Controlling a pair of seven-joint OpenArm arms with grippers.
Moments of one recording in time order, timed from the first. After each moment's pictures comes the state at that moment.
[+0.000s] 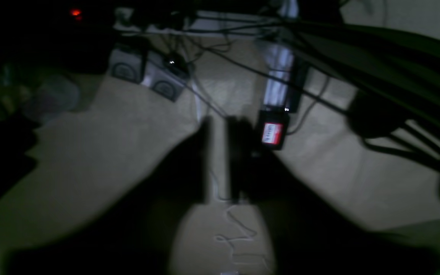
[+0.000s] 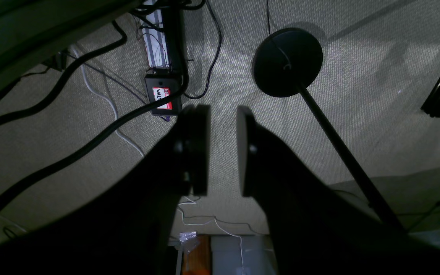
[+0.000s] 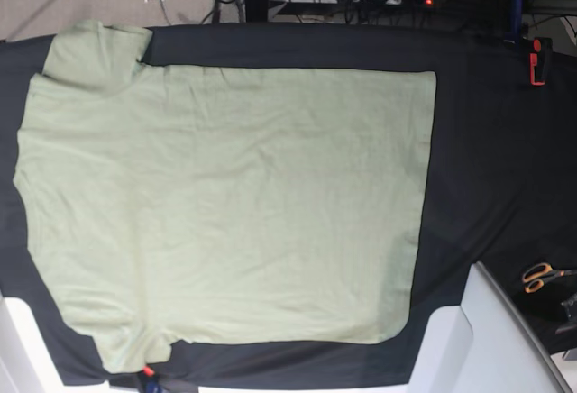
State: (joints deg) left arm 11.3 -3.7 1.4 11.5 -7.3 -1.4 -7.9; right arm -9.5 1.5 1.4 10.7 -2.7 0.0 1.4
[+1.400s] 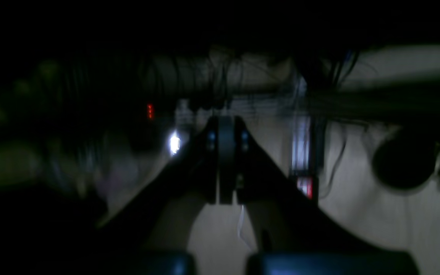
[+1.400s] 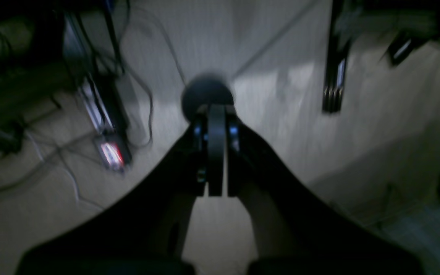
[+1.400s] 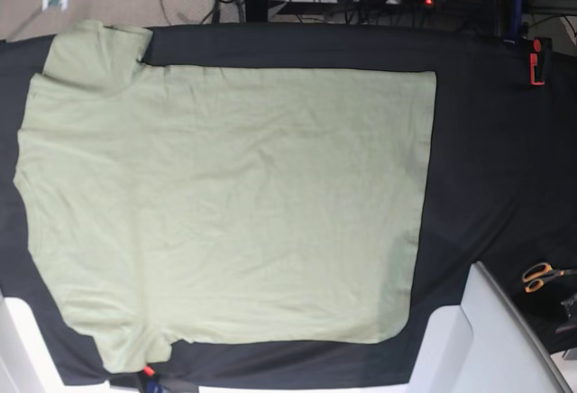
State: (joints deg) left arm 46.6 -11.5 0.4 71.7 -7.9 -1.2 -11.4; right arm -45.9 2.3 18.7 92.4 -2.4 0.2 -26.7
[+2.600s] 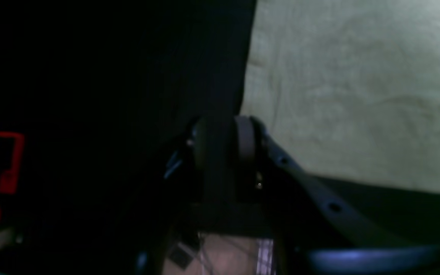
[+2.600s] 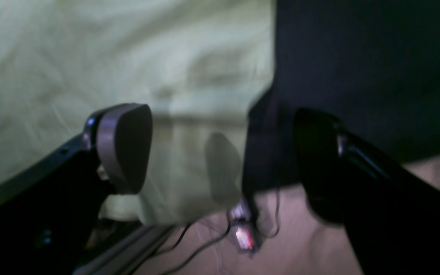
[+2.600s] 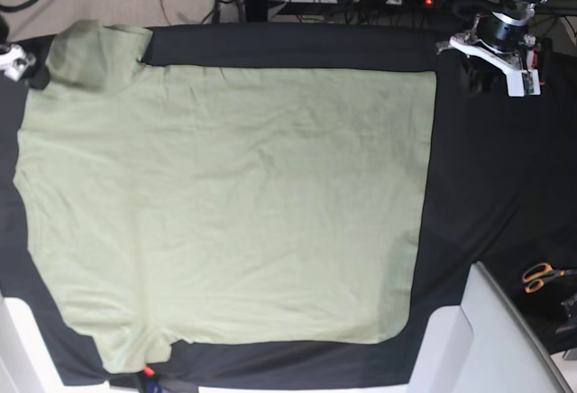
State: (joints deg) left arm 39.7 -16.3 -19.5 99.9 -28.4 -8.5 17.6; right arm -17.3 8.6 55.0 76.1 34.3 39.8 -53.3
